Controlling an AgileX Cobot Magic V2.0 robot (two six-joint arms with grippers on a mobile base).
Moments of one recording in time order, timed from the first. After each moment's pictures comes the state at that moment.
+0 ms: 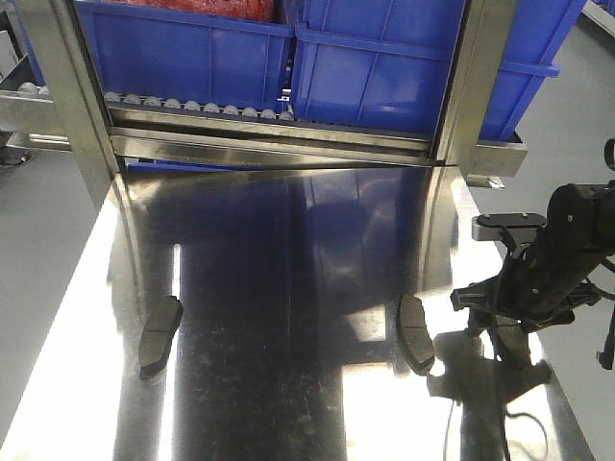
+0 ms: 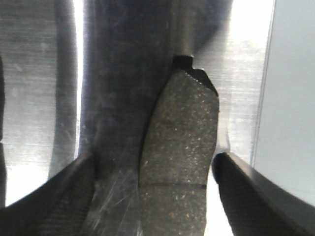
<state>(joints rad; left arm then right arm) -0.08 0.28 -0.38 -0.22 0.50 0.27 0.07 1.81 -1.05 0.04 0.73 -0.03</state>
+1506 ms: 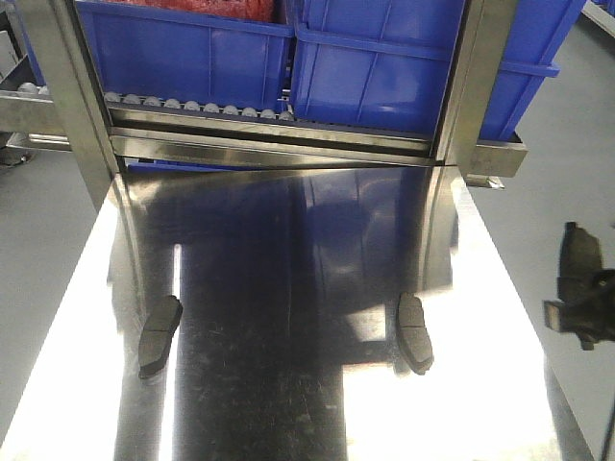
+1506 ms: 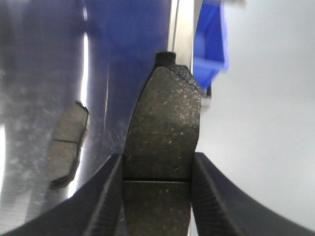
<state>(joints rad) -0.08 0.28 -0.38 -0.22 0.50 0.27 0.07 0.89 -0.61 0.01 0.49 -0.05</state>
